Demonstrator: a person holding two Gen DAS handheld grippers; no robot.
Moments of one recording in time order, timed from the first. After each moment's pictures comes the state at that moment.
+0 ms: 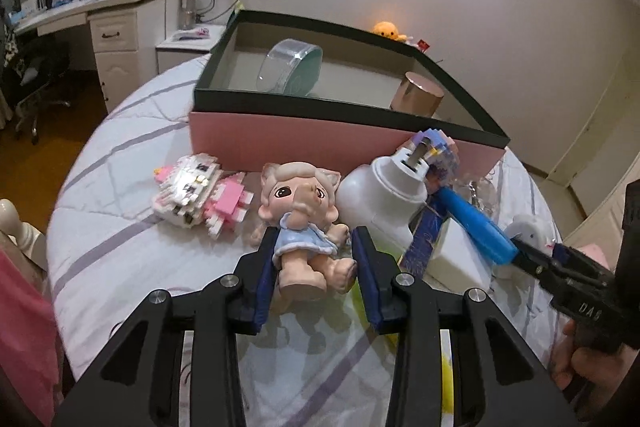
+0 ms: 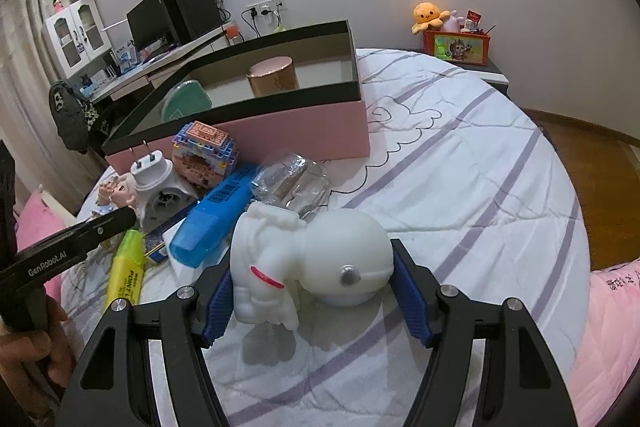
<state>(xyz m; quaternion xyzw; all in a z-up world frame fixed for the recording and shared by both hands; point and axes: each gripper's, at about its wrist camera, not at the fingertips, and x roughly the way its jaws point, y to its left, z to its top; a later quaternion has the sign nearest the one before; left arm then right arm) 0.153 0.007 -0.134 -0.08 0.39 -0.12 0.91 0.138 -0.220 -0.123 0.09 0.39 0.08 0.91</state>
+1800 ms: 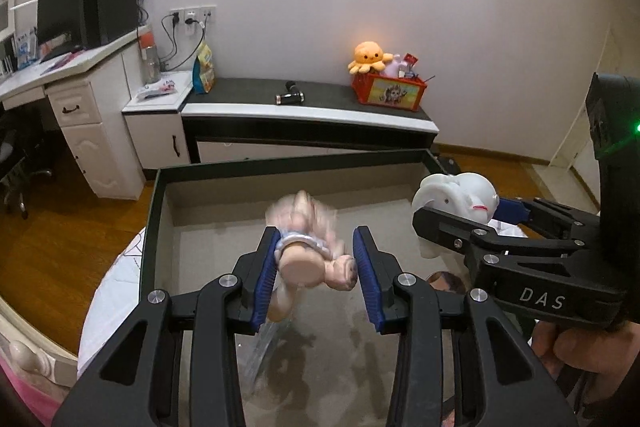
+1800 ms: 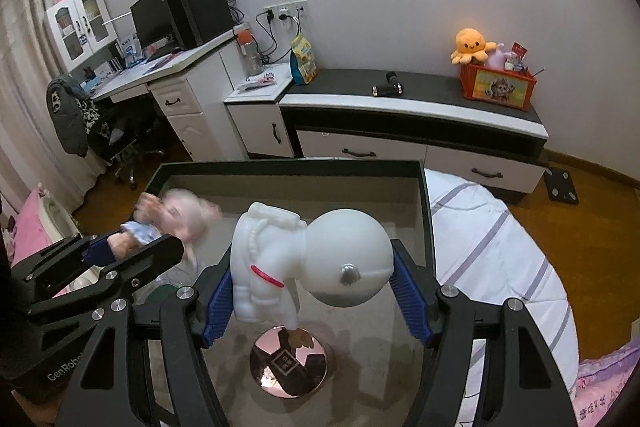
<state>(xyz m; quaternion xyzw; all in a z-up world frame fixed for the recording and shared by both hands) 0.351 -0.030 -0.059 -0.02 0.37 -0.15 0.92 0.352 -0.185 -0.060 0.06 0.41 0.11 0.90</state>
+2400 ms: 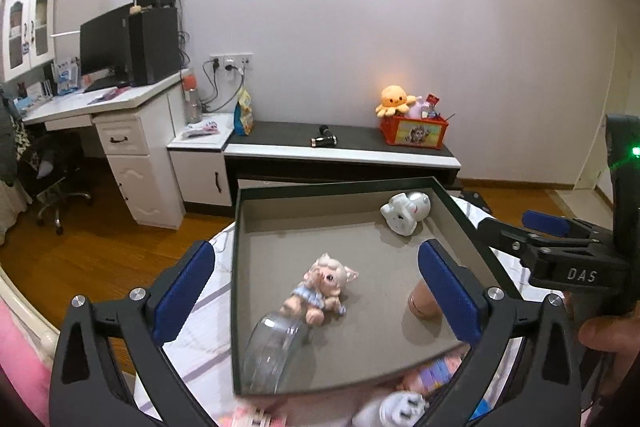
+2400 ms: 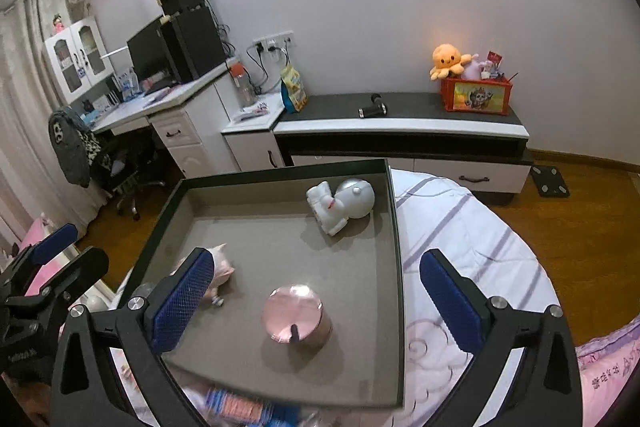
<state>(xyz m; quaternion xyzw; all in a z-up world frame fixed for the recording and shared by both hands) 0.262 0.012 -0.010 -0.01 0.29 -0.09 0.95 0.282 -0.201 -0.021 0.09 0.36 0.09 0.93</state>
